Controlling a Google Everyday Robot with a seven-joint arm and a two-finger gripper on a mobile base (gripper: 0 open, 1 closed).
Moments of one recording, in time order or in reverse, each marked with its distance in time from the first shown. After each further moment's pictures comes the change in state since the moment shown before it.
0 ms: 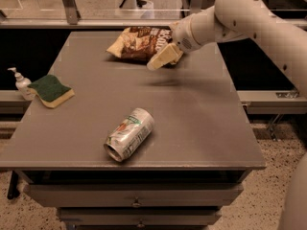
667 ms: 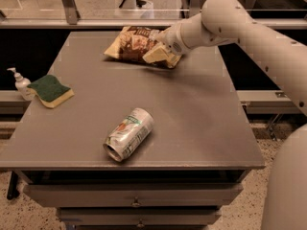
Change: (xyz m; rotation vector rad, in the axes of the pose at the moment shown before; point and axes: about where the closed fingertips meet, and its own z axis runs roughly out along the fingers) arm 0.002 -0.003 0.042 0.009 -0.002 0.010
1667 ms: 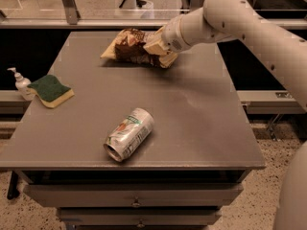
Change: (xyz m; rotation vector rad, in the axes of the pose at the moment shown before) arm -0.024 0.014 -0.017 -0.031 -0.048 -0.087
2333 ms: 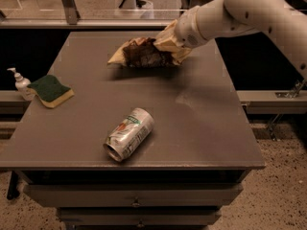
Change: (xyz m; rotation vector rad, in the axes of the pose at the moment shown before) arm -0.009 0.012 -0.051 -0.015 0.009 -0.066
